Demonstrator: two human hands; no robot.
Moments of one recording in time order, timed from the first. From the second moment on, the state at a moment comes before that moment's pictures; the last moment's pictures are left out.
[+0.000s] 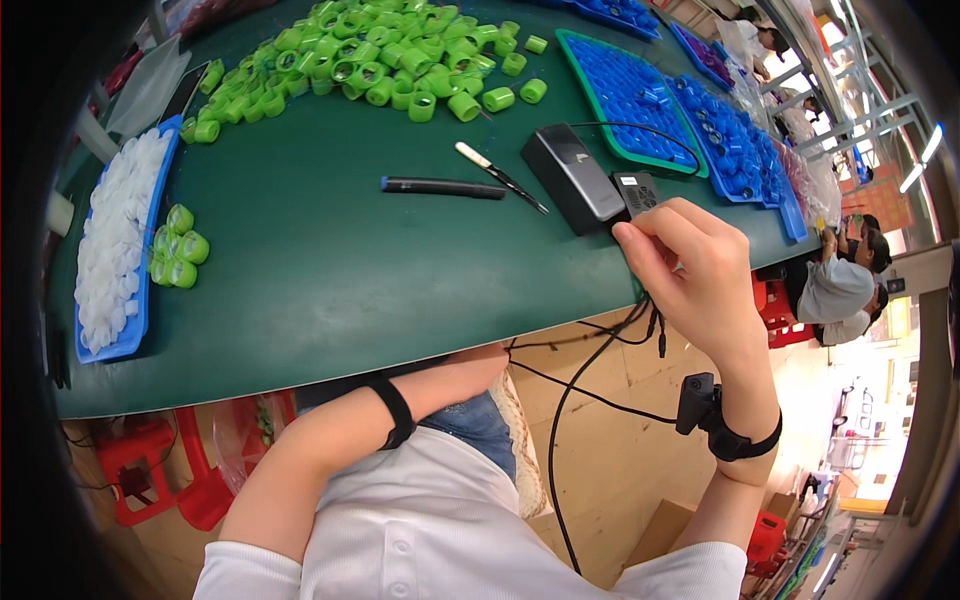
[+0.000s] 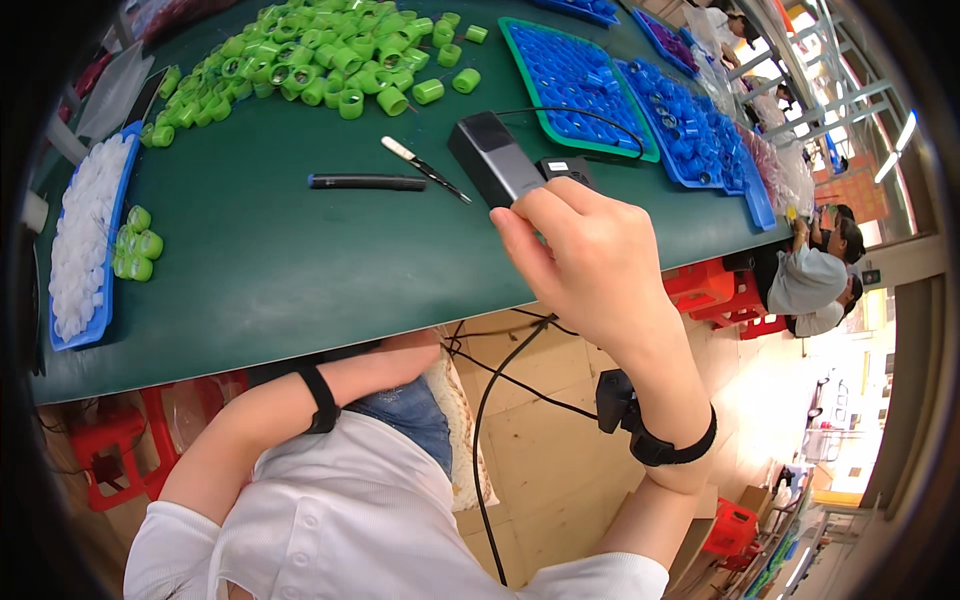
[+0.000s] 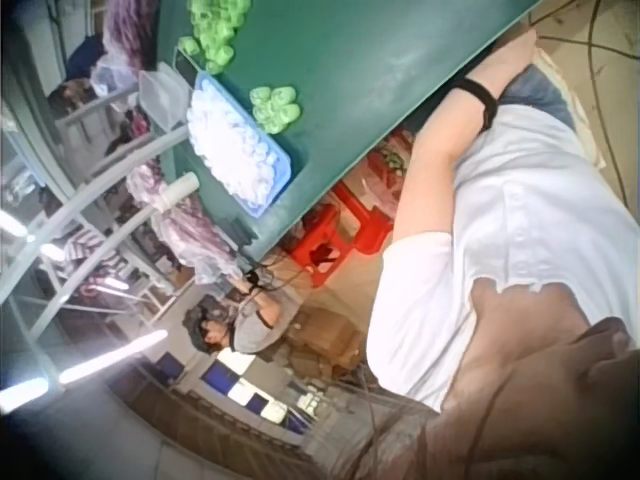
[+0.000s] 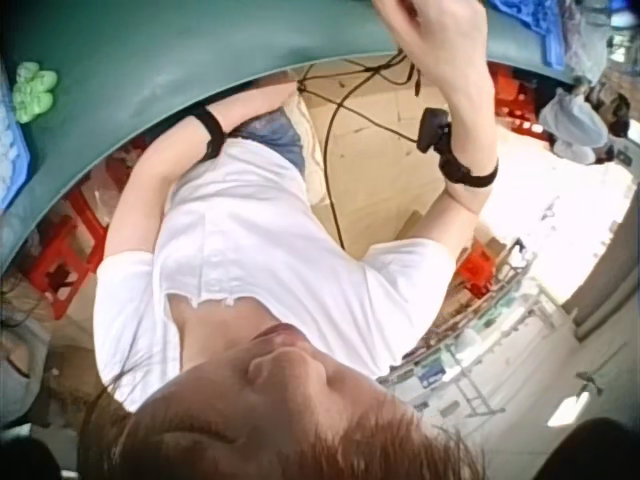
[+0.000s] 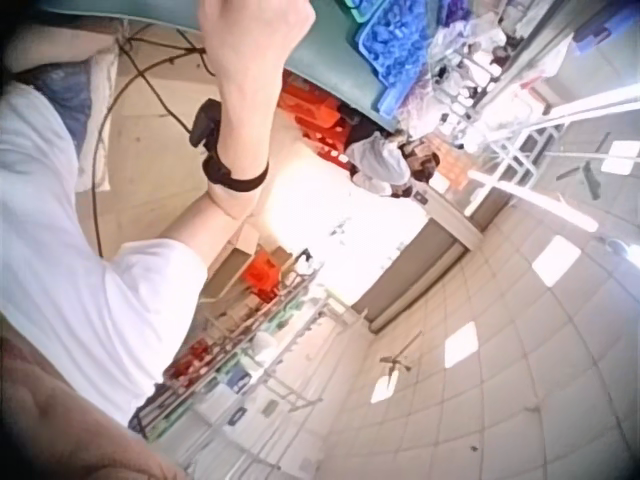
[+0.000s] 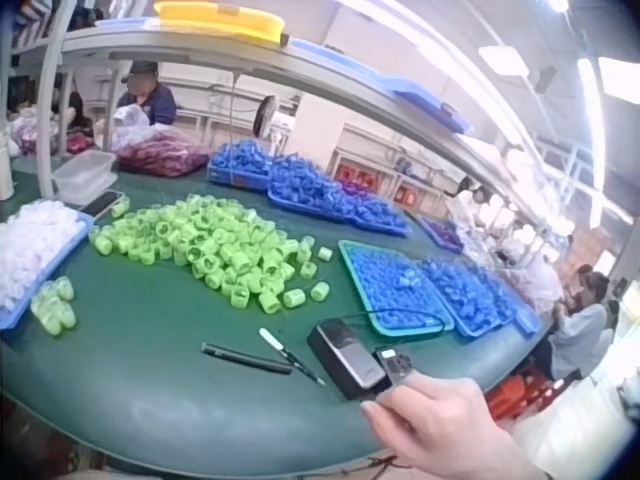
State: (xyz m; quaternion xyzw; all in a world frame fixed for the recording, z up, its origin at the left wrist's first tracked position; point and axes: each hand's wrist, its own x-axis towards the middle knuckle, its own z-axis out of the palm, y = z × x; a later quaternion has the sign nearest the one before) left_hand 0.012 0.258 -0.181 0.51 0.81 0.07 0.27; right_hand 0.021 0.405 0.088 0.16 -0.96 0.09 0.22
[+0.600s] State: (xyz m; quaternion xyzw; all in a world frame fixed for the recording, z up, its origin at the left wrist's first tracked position) left_hand 0.060 0.236 -0.160 0.60 0.61 0.30 0.43; right_hand 0.065 0.438 0.005 0.18 -0.96 0.12 0.20
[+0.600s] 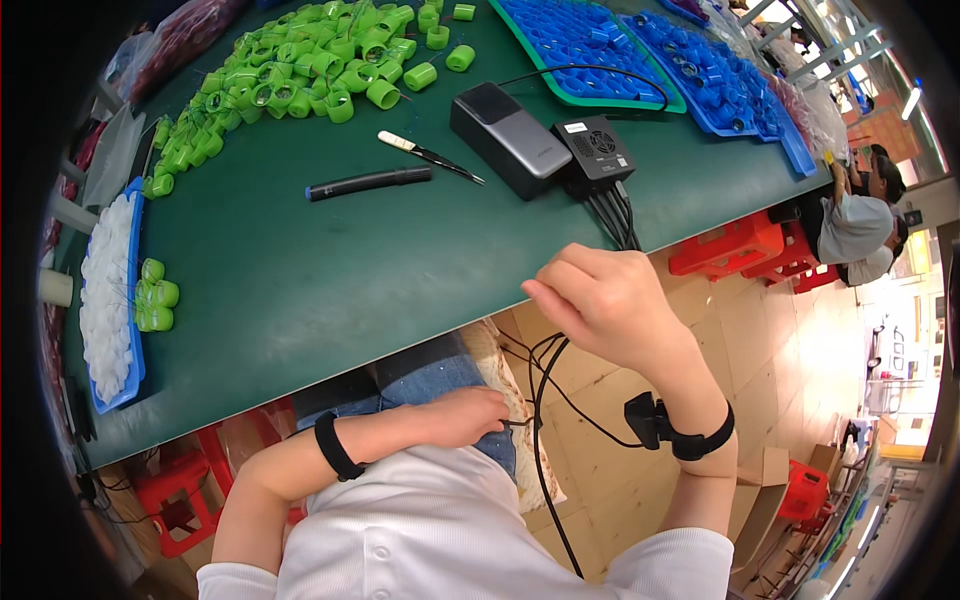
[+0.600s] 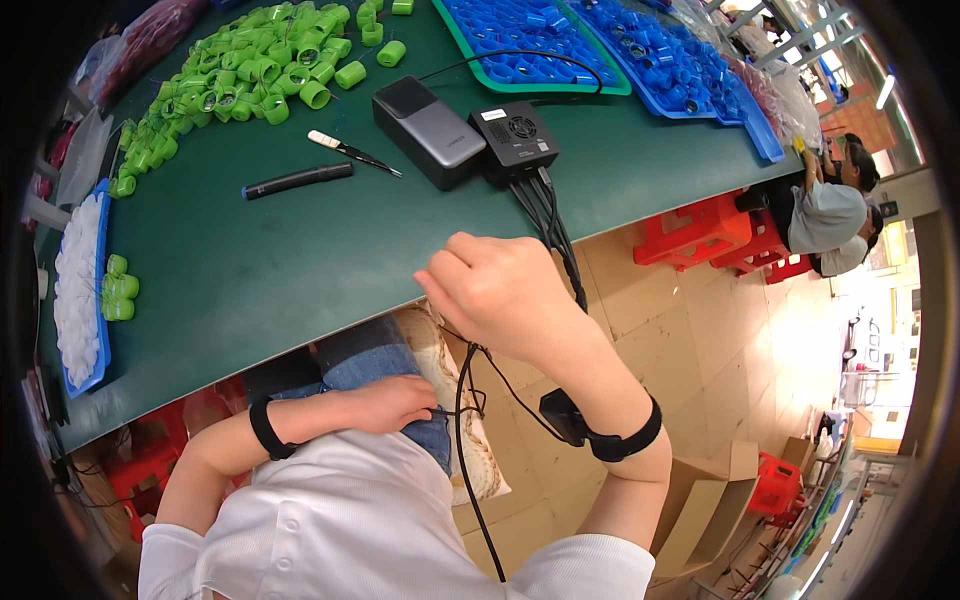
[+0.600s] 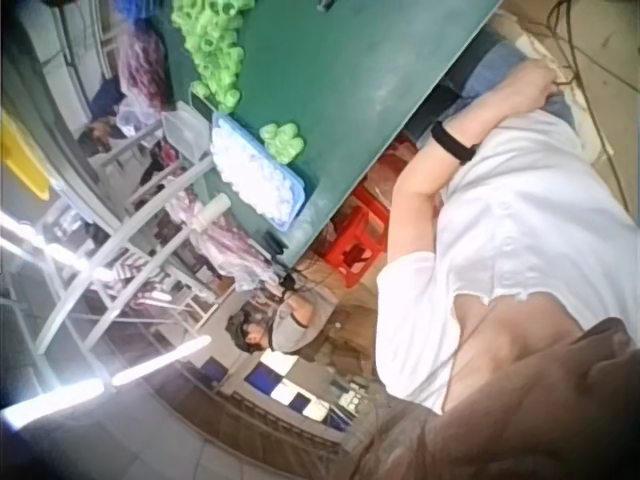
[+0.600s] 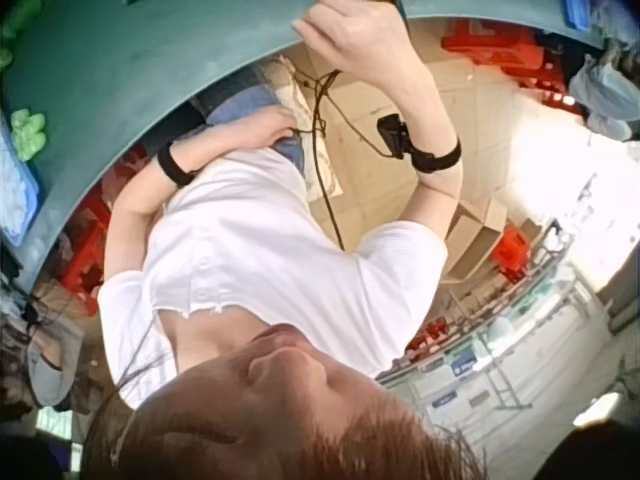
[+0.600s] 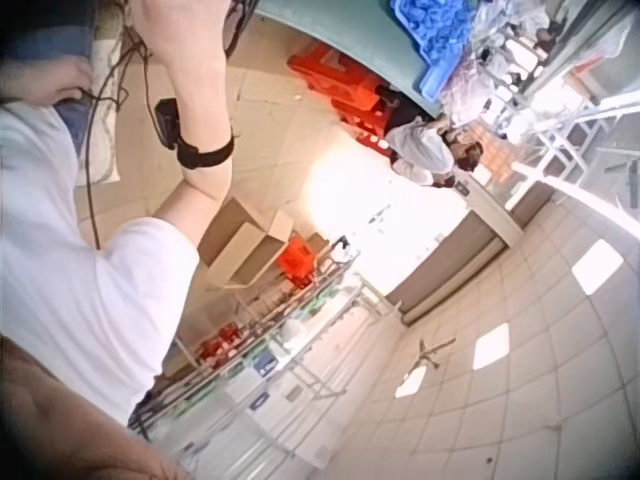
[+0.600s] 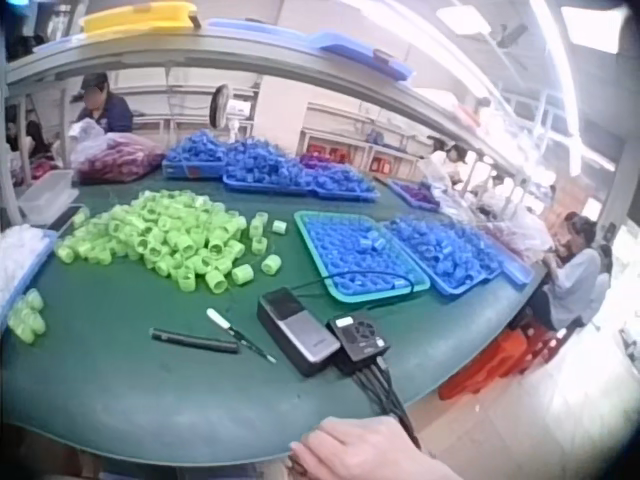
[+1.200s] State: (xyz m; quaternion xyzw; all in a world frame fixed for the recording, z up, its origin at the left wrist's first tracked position) left_hand 0.002 0.113 0.014 0.43 0.74 0.51 0.10; right_hand 0.042 0.404 0.205 0.26 -0.93 -0.03 0.25
